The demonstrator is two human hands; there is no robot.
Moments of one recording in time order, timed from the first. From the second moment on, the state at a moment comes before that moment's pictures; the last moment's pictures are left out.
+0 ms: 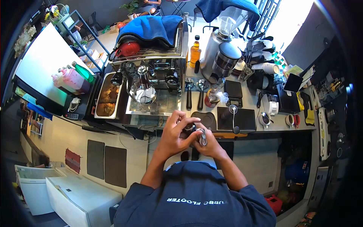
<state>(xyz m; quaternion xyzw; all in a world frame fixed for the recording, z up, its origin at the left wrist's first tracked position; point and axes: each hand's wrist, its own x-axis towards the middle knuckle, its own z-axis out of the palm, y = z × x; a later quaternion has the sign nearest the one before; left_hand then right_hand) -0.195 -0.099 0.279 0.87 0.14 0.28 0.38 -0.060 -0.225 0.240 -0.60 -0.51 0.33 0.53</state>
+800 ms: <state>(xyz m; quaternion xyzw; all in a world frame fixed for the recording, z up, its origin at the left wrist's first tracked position) -0.181 -0.110 0.276 0.71 0.02 0.37 0.59 -0.056 -0.240 0.228 -0.19 -0.12 0.67 0.70</state>
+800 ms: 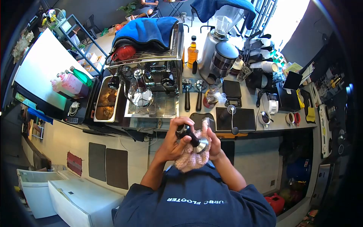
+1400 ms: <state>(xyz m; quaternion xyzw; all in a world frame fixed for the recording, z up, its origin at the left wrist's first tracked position) -0.191 -0.083 0.290 0.79 0.14 0.38 0.47 -0.049 -0.234 0.247 -0.43 -0.25 0.33 0.80</state>
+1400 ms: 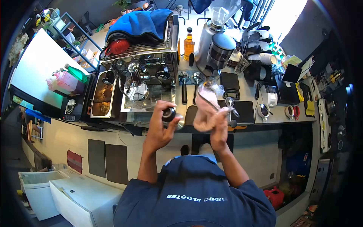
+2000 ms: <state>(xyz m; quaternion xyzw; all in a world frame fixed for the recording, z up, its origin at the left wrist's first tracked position) -0.171 -0.088 0.277 0.63 0.19 0.52 0.54 -0.077 -0.234 0.235 -0.52 -0.74 0.02 0.43</state>
